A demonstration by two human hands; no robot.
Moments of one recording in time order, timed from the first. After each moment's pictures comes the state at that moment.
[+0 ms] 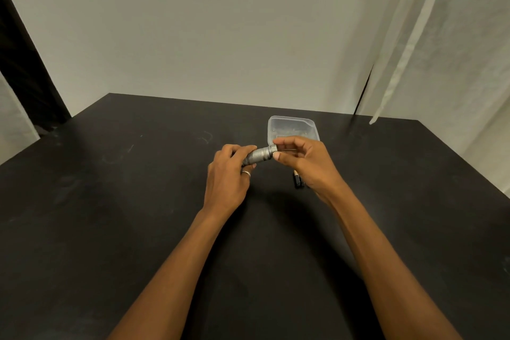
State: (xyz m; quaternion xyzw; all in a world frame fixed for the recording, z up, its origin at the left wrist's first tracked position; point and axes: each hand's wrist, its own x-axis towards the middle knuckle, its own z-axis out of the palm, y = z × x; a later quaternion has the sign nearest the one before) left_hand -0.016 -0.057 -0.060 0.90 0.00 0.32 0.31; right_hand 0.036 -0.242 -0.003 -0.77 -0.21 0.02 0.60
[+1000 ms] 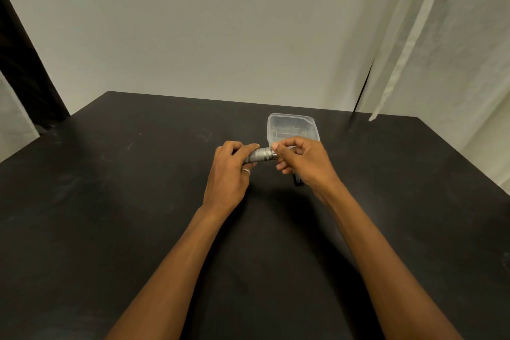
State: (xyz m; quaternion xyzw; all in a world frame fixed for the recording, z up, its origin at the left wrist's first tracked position) left_hand -0.020 -0.058 -0.058 0.90 -0.03 0.32 0.30; right_hand 0.031 -0.235 -0.006 -0.78 -0.15 0.02 0.61
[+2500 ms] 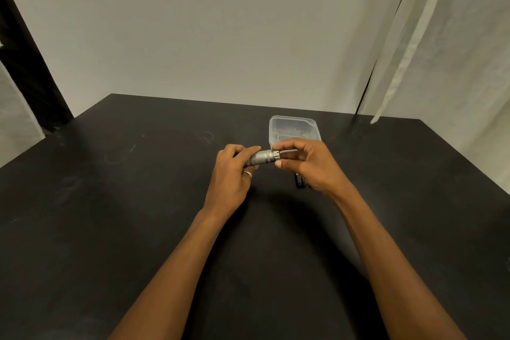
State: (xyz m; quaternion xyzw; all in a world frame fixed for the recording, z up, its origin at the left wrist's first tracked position) left_hand -0.016 -0.055 -0.062 0.89 -0.03 0.31 0.33; right_hand 0.036 -0.249 -0.002 -0.79 -0.27 0.05 0.55
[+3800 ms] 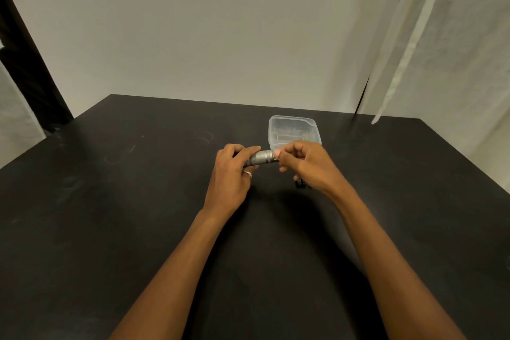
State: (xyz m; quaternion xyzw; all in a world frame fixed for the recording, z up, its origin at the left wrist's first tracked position) left_hand -0.020 -0.057 -0.059 0.89 -0.04 0.32 0.32; right_hand 0.033 -0.246 -0.003 -0.83 -0.22 0.02 0.51
